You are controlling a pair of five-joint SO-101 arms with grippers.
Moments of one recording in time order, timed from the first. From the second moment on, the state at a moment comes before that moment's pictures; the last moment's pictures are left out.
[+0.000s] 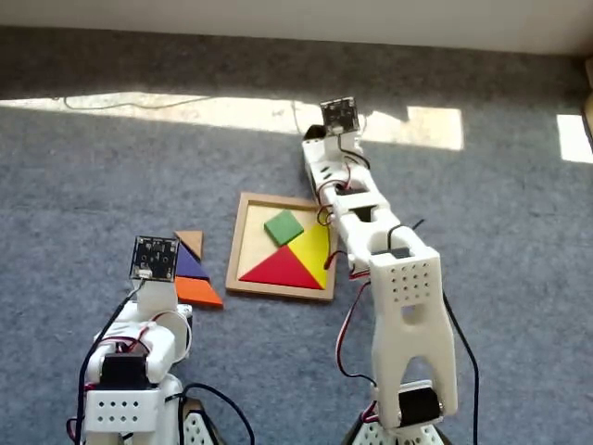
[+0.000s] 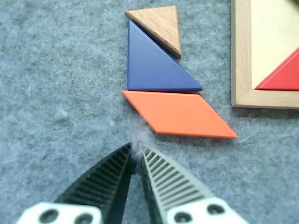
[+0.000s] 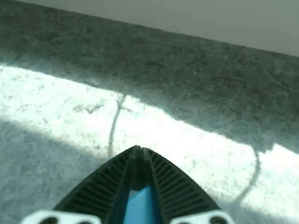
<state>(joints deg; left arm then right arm) -7.1 -96.7 96.0 68.4 -0.1 -17.9 51.8 -5.8 -15.3 6.0</state>
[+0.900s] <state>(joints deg) -7.1 -96.7 96.0 68.4 -0.1 -11.5 28.7 -5.8 56.2 6.0</state>
